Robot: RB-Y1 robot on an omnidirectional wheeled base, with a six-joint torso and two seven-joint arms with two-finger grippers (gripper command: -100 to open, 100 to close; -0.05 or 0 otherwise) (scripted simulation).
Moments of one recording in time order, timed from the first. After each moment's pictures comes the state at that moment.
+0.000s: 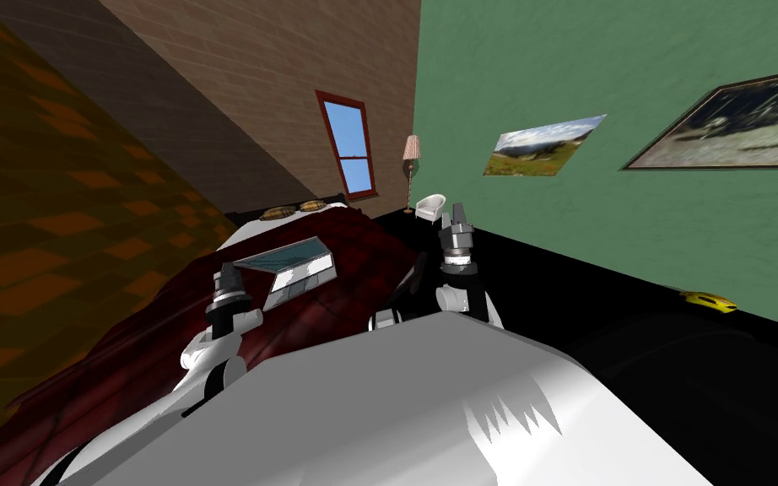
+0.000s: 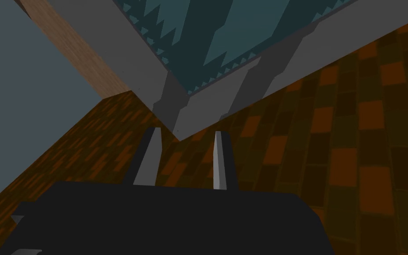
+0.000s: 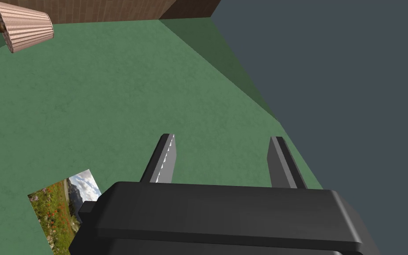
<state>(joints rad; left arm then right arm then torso) -0.29 0.55 0.54 -0.68 -0.02 -0.80 -0.20 0.45 0.02 0.02 -2.37 0.03 -0.44 0.11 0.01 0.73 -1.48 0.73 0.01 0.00</state>
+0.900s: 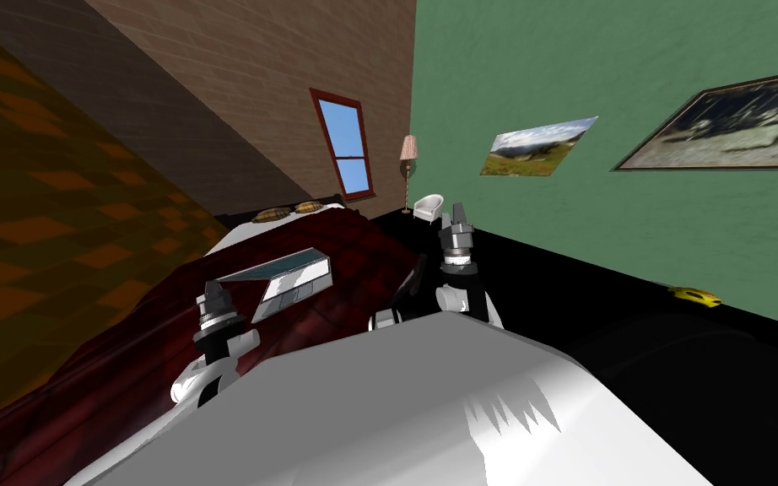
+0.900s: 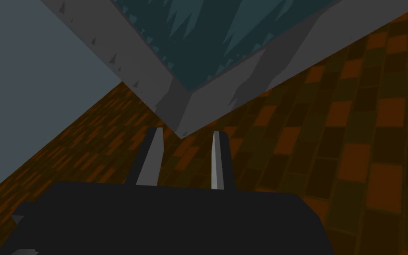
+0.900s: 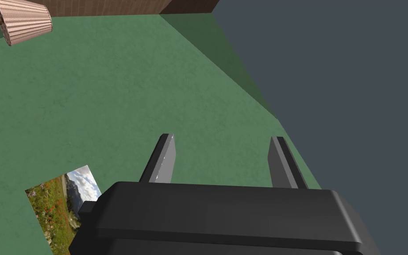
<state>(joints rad) -0.20 0.52 0.64 -0.60 -0.04 -1.08 -0.16 0.45 0.02 0.02 -2.37 0.03 -0.44 0.11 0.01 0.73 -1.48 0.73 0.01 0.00</state>
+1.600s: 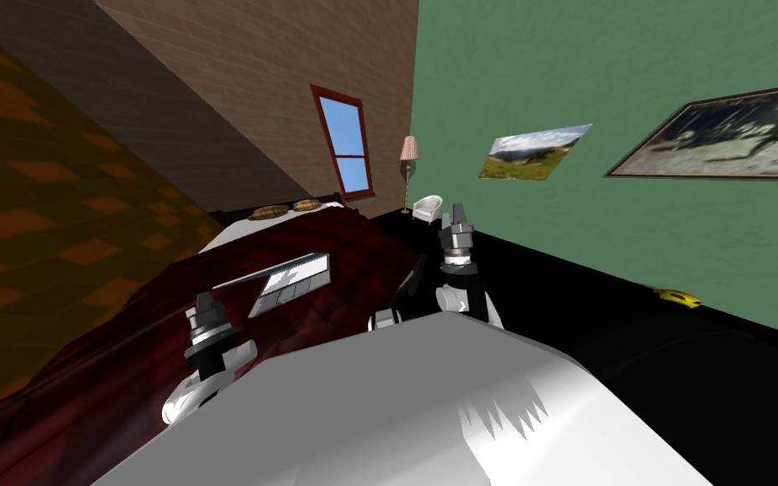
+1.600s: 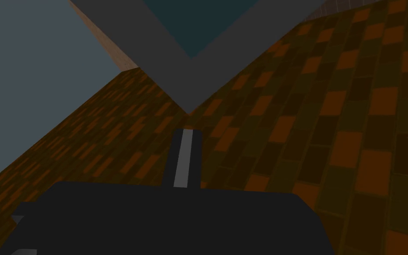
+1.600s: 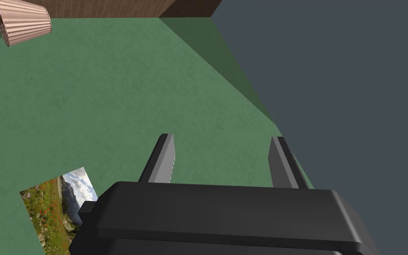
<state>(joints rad) -0.13 0.49 0.69 -0.64 -0.05 -1.14 -0.14 0.45 0.02 0.02 -2.37 0.03 -0.44 0.11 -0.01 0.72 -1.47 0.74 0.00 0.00</state>
